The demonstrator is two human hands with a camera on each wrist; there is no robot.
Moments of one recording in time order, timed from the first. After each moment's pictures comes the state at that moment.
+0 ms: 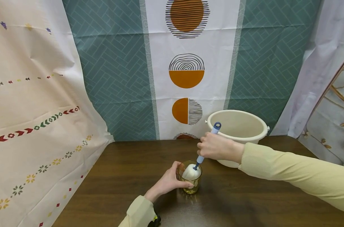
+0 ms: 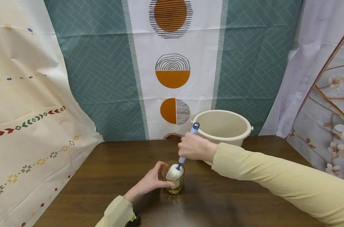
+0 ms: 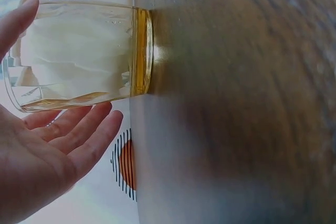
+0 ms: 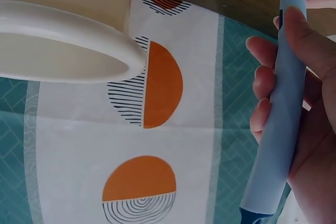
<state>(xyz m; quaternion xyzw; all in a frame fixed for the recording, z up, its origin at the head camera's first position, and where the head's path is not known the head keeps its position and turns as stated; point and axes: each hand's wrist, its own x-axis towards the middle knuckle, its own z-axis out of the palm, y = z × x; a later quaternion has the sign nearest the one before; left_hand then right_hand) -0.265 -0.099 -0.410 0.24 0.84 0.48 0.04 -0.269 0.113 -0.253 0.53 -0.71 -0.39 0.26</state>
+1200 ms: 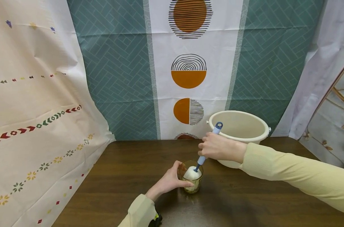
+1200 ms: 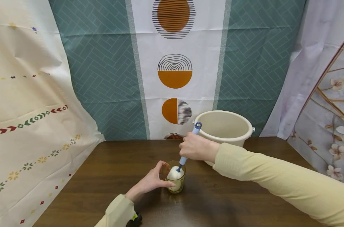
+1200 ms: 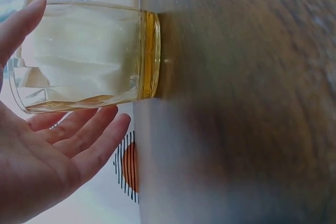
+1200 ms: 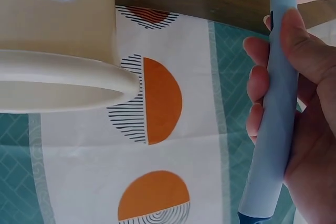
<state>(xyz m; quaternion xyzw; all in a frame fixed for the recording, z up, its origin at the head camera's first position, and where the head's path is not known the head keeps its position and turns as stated) -0.265 -0.100 -0.408 0.25 0.83 0.49 0.05 -0.272 0.110 -0.256 0.53 -0.72 -0.37 0.24</state>
